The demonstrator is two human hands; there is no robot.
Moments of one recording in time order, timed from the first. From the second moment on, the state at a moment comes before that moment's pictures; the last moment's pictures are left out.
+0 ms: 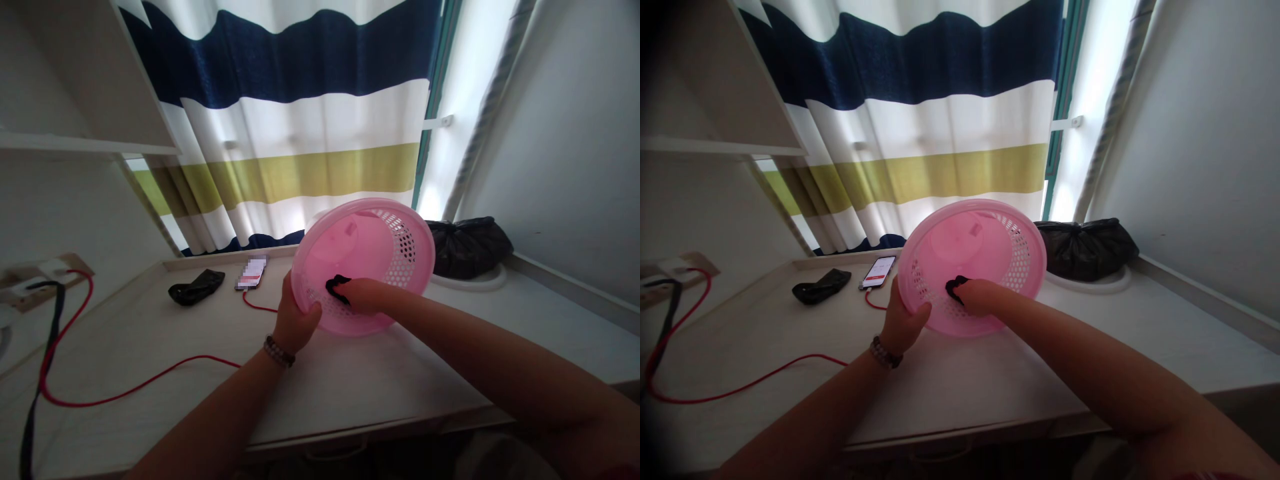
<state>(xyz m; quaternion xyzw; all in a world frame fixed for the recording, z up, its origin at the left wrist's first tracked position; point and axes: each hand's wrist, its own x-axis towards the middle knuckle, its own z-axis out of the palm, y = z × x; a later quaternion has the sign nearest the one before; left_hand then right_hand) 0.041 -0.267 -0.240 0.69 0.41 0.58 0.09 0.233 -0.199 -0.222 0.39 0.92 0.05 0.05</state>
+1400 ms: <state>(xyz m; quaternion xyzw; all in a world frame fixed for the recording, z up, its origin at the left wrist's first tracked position) 0.040 -0.261 -0.242 0.67 0.39 0.62 0.10 0.203 -0.186 -0.245 0.44 0.89 0.13 0.03</state>
